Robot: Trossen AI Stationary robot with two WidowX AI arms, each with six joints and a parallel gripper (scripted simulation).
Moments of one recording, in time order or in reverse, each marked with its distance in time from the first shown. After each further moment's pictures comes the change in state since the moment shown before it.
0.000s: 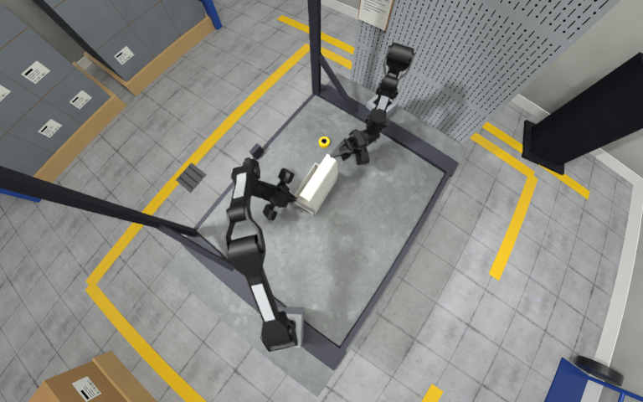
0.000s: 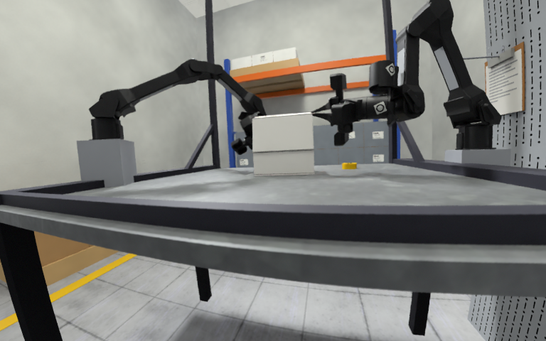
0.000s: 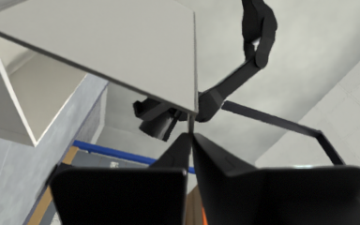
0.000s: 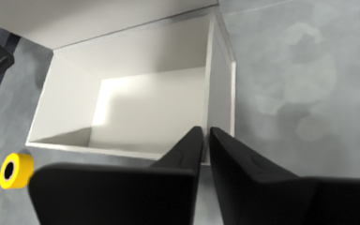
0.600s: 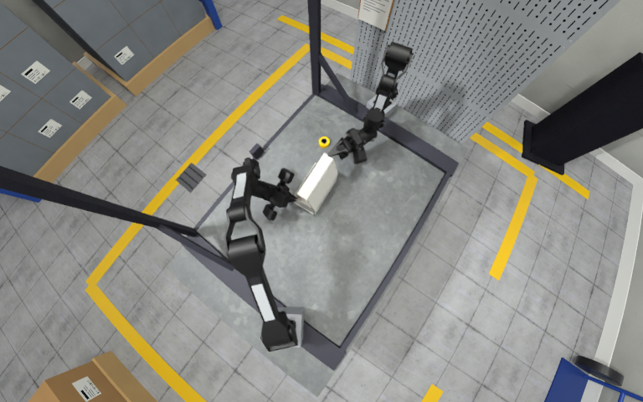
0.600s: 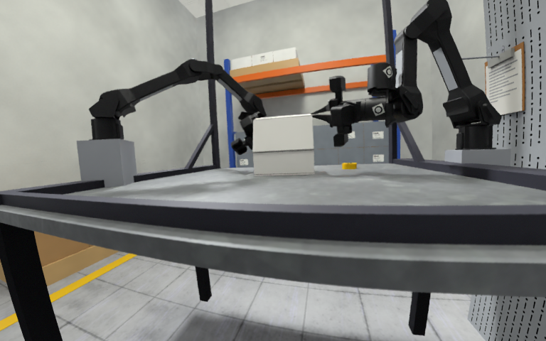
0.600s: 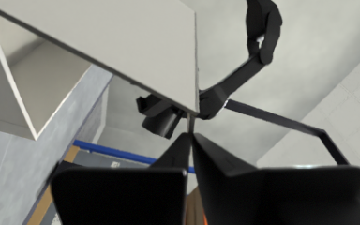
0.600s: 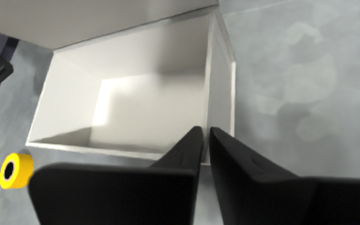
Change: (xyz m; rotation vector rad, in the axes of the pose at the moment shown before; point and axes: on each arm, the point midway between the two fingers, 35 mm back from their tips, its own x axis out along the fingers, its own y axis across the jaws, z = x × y) left arm 0.005 0.005 -0.009 0.001 -0.001 0.005; right arm 0.000 0.000 0.000 0.000 0.000 0.000
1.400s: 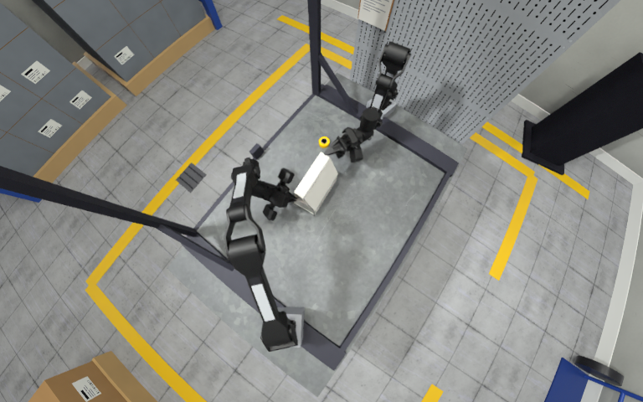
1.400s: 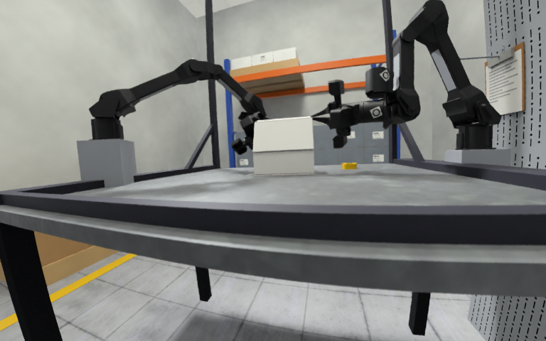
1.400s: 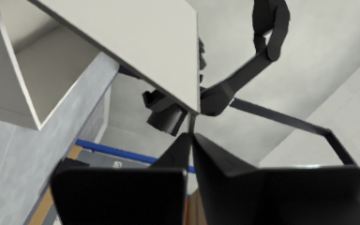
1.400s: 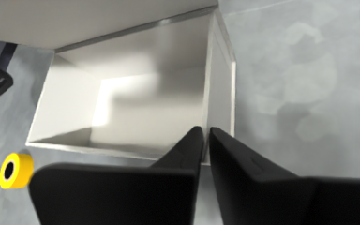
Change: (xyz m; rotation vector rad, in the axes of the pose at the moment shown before) left arm 0.006 0.009 -0.011 0.001 -0.002 0.011; right arm 0.000 0.000 0.000 0.000 0.000 0.000
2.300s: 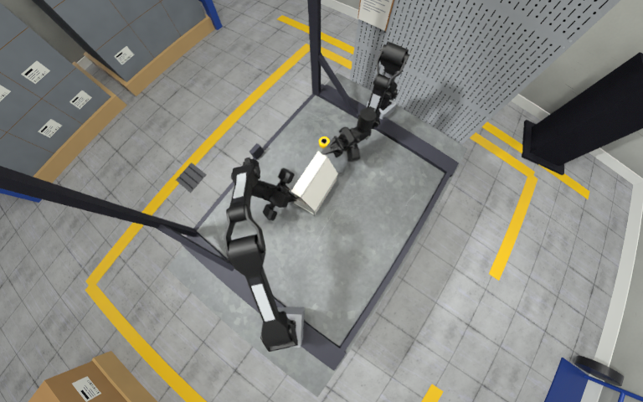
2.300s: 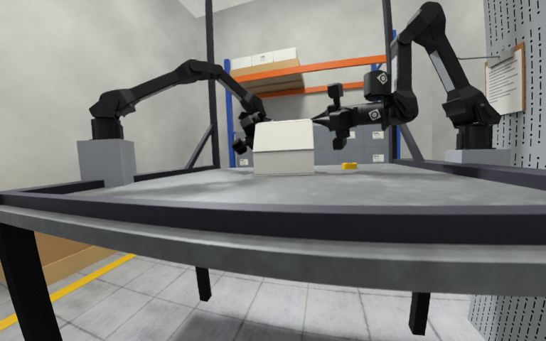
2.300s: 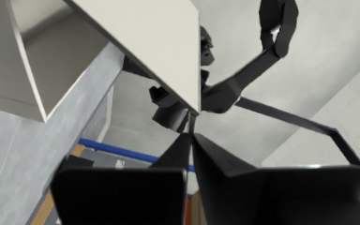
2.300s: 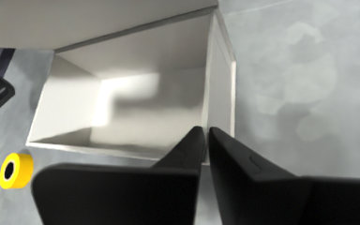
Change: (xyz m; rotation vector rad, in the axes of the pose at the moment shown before) left arm 0.005 0.008 -0.008 0.001 0.002 0.013; right arm 0.000 0.000 0.000 0.000 0.000 0.000
